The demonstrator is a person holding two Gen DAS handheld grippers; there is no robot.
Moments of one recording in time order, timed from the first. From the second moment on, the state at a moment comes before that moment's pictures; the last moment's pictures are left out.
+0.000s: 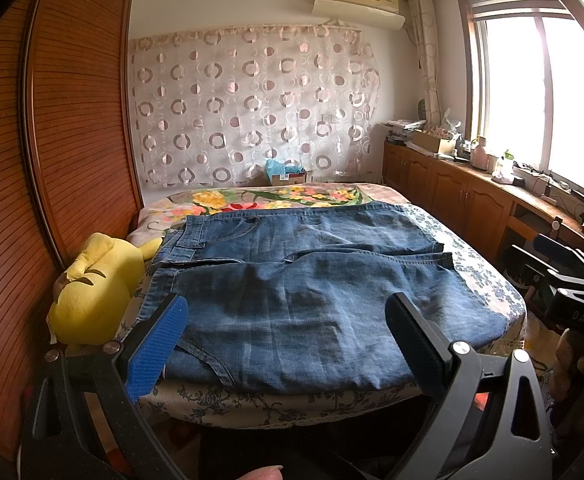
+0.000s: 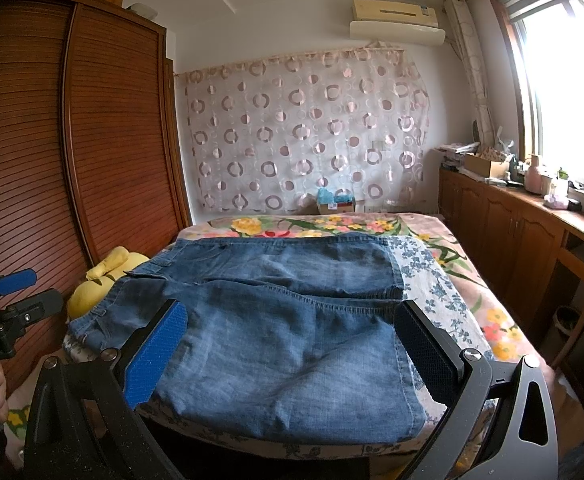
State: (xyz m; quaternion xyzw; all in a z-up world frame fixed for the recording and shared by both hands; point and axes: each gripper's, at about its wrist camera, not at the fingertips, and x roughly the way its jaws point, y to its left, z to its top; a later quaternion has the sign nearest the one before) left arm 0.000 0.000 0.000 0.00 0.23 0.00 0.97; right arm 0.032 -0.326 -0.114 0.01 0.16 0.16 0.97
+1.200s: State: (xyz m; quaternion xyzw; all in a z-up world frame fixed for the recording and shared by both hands) left arm 0.037 0.040 -0.064 -0.02 0.31 0.00 0.95; right arm 0.051 -0.341 -0.146 0.00 0.23 0.13 0.97
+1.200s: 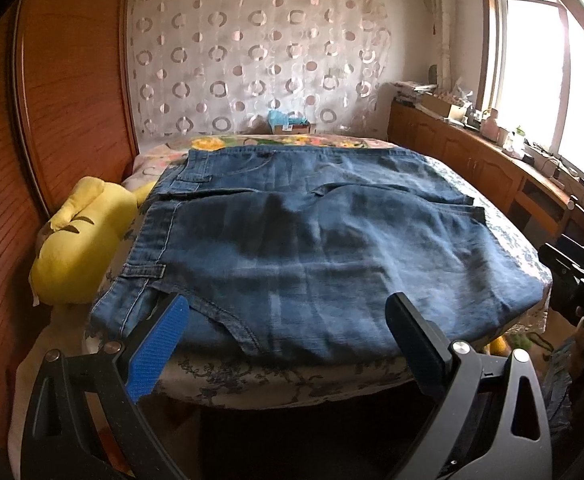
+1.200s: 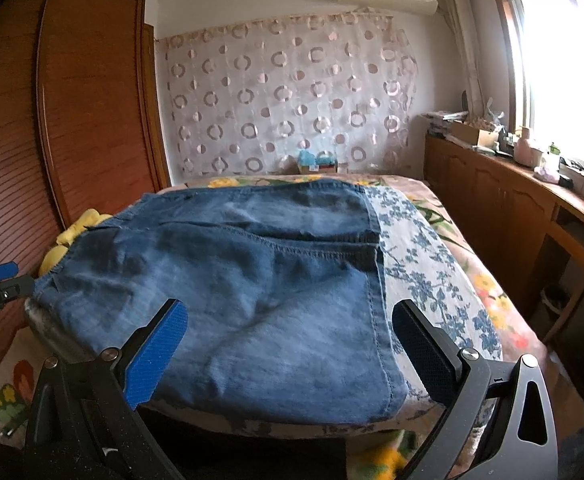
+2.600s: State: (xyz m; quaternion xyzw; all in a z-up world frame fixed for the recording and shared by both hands) left arm 0.056 0.124 -0.104 -0.04 0.34 0.05 0.94; right arm -0.005 -0.380 -0.143 -0.03 0.32 0.13 0.94
